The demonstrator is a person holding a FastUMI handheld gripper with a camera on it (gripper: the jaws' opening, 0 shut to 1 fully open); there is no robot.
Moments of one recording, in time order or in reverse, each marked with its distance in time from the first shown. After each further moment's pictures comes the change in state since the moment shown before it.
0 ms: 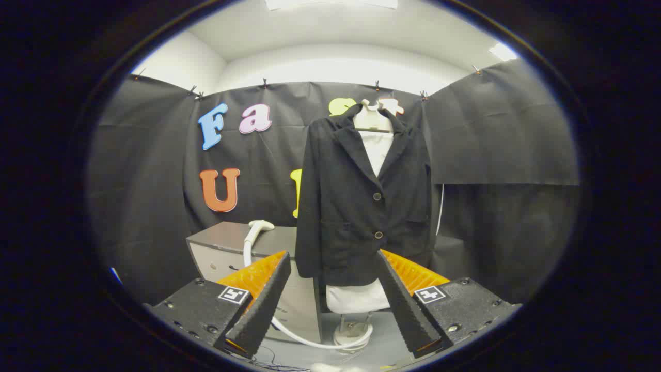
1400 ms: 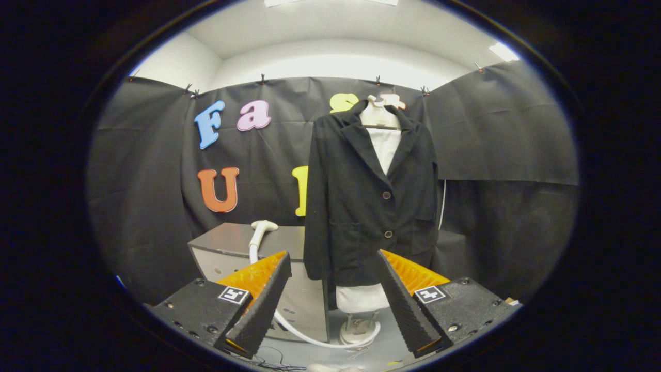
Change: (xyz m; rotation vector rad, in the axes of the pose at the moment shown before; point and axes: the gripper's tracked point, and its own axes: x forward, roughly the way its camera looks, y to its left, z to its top) arm 0.023 0.034 0.012 0.003 0.037 -0.002
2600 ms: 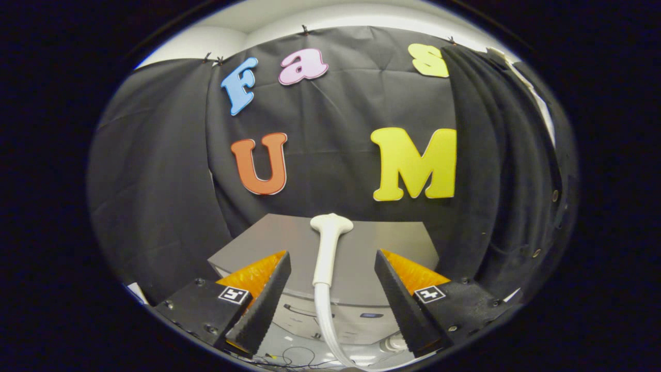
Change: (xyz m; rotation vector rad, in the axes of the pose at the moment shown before) arm 0.274 0.218 -0.021 -0.022 0.245 0.291
